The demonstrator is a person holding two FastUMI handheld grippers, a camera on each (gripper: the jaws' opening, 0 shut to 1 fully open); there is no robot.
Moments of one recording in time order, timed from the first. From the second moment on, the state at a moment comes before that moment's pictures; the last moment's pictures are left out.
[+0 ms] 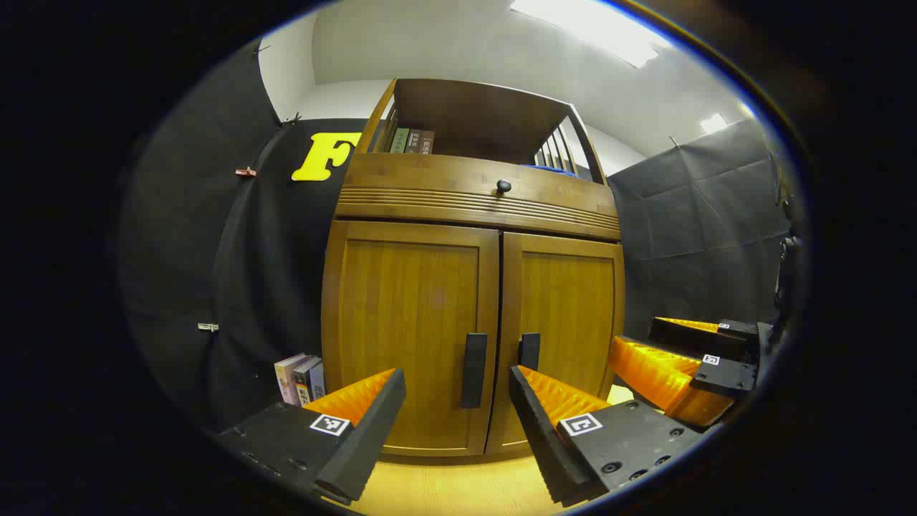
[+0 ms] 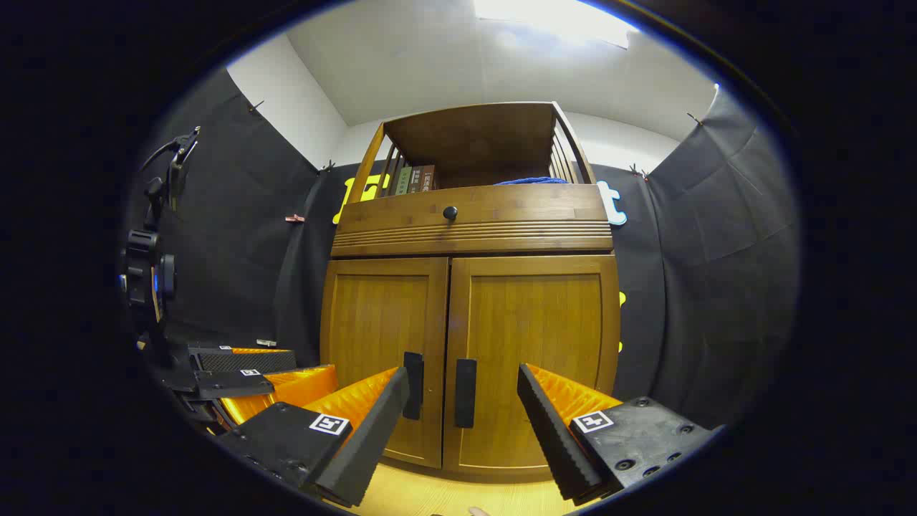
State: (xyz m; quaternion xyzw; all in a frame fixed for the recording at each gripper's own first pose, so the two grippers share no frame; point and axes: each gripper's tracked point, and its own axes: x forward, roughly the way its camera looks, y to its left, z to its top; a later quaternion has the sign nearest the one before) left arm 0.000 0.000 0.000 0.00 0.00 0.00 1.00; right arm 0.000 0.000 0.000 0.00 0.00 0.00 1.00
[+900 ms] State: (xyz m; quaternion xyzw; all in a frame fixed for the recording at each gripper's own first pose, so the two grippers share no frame) left arm 0.001 0.007 0.000 0.00 0.00 0.00 1.00; right arm 0.002 0.003 -0.004 0.00 0.01 0.00 1.00
